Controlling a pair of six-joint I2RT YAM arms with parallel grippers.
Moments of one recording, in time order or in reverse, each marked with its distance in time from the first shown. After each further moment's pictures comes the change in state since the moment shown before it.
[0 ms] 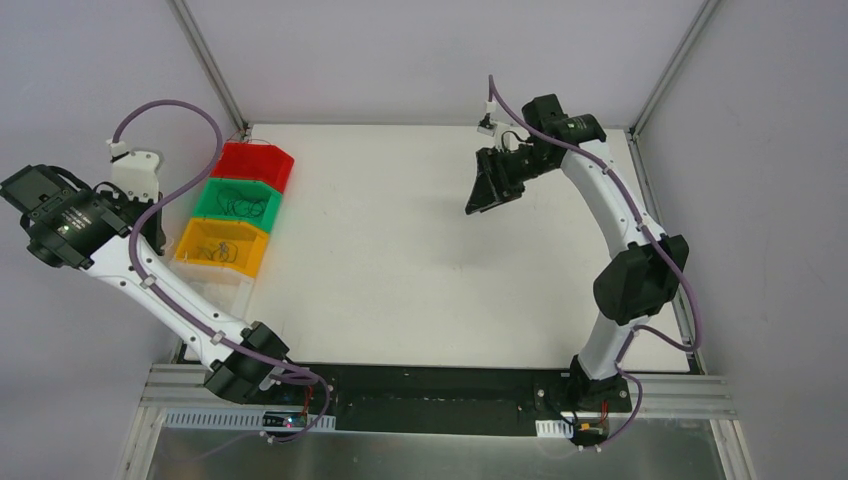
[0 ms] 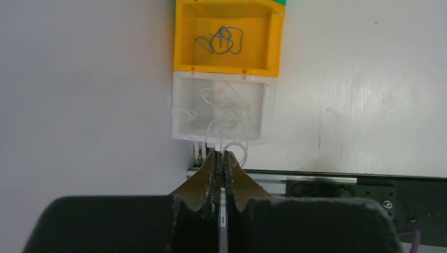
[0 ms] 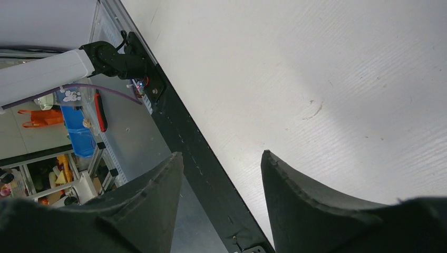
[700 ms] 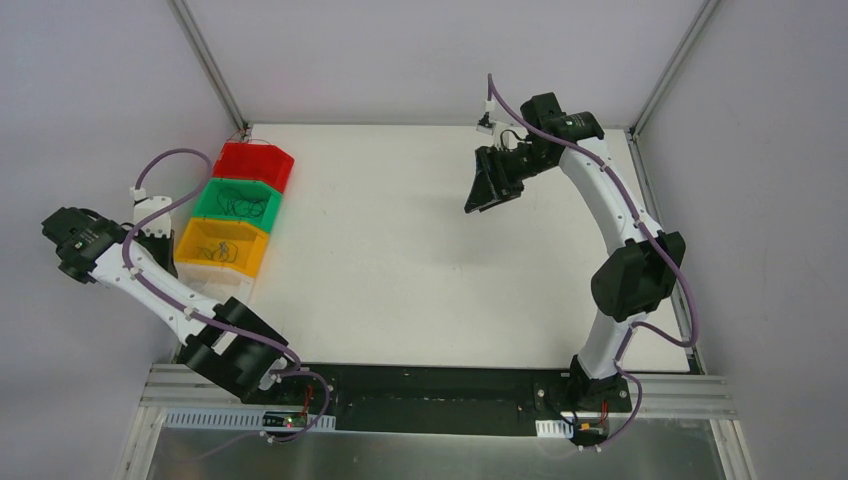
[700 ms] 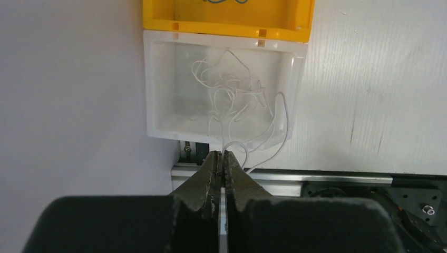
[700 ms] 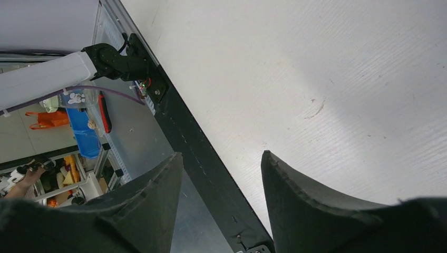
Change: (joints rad) left arm 0.072 -0.001 -0.494 0.301 -0.105 0.101; right arm 0.001 0.034 0.038 -0.021 0.001 0.013
